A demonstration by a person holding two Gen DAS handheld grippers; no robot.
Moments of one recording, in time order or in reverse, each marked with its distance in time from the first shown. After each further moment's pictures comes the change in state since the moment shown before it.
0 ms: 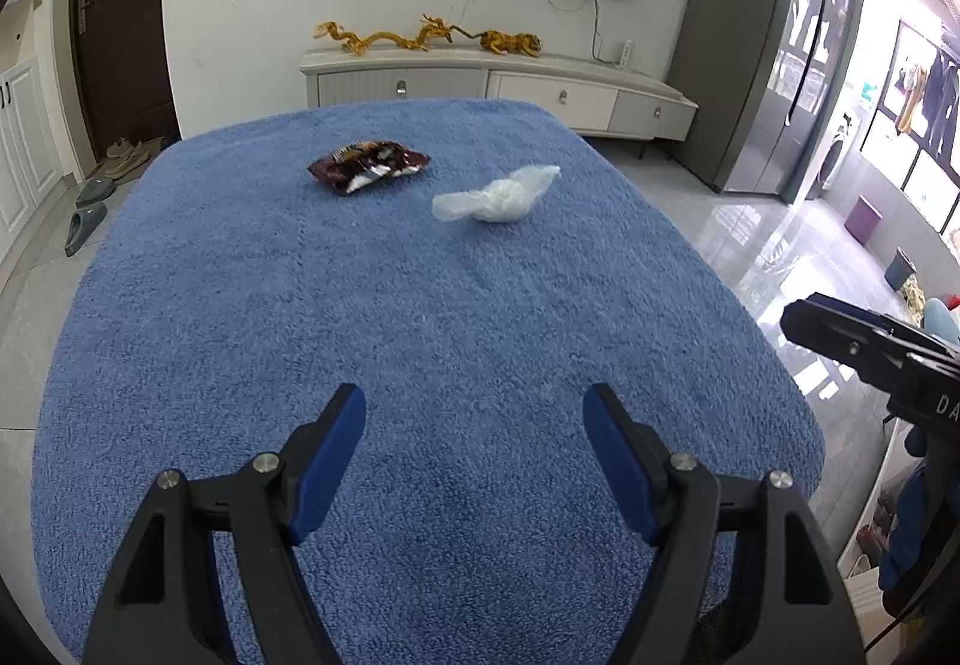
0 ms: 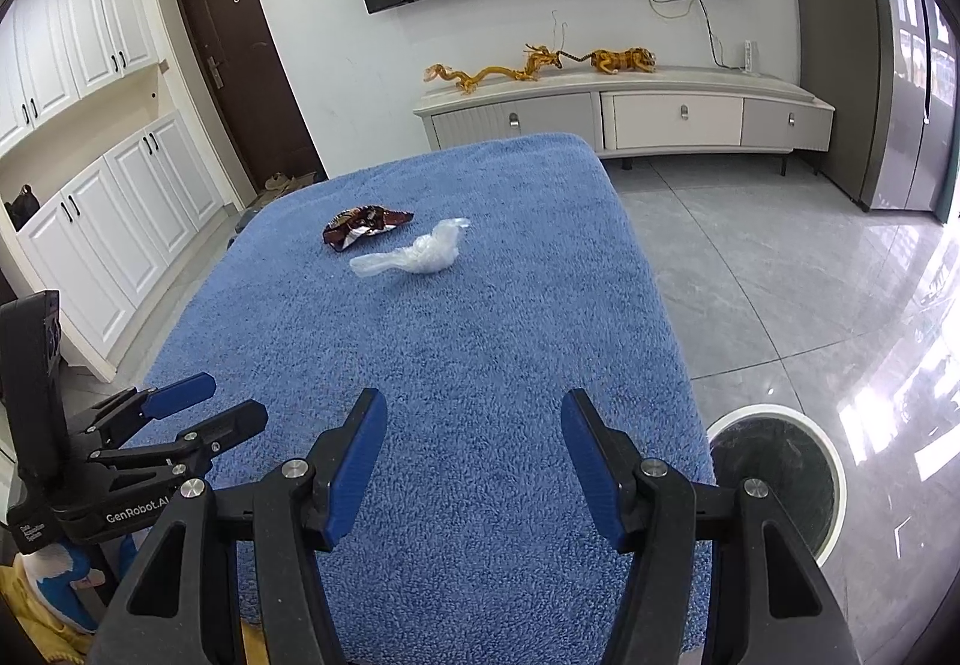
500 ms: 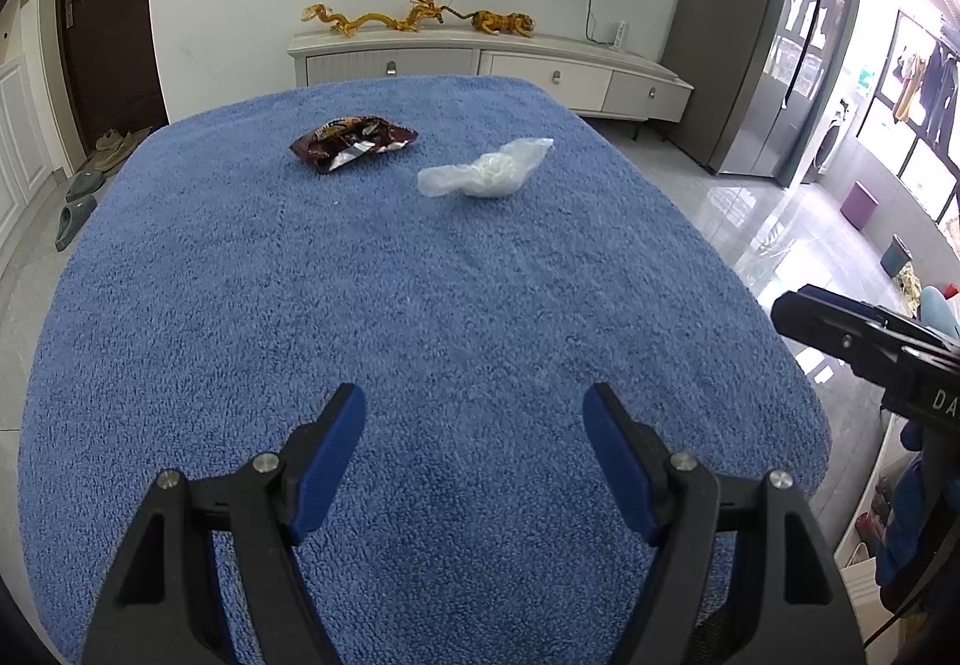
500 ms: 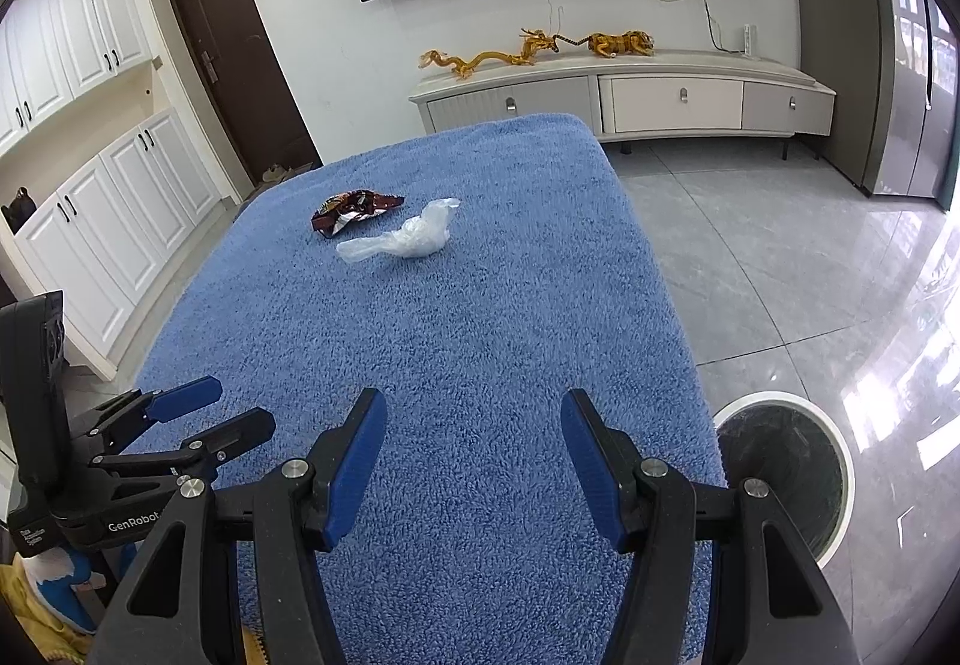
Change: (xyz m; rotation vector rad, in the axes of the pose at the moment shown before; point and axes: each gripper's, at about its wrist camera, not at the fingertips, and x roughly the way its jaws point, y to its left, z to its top) left arm 0.016 -0.003 -0.002 0.007 0.043 -0.012; right arm 0.012 -0.008 -0.002 0.013 0.032 0.007
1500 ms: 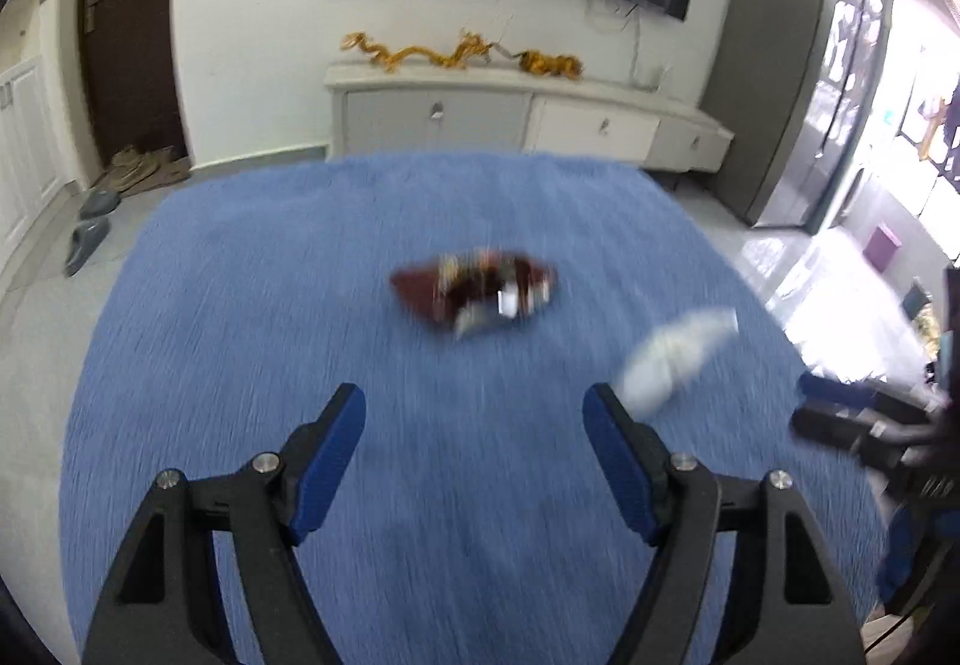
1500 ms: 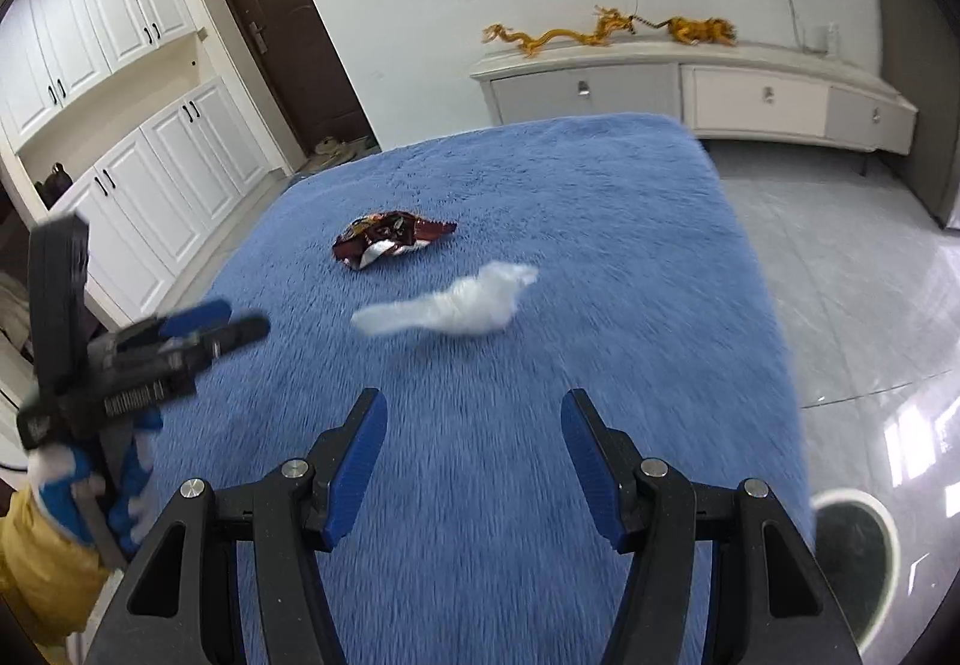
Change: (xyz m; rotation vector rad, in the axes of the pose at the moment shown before) left arm 0.068 0.110 0.118 -0.024 -0.095 0.013; right arm 0.101 0.009 0.076 -0.068 0.072 0.161
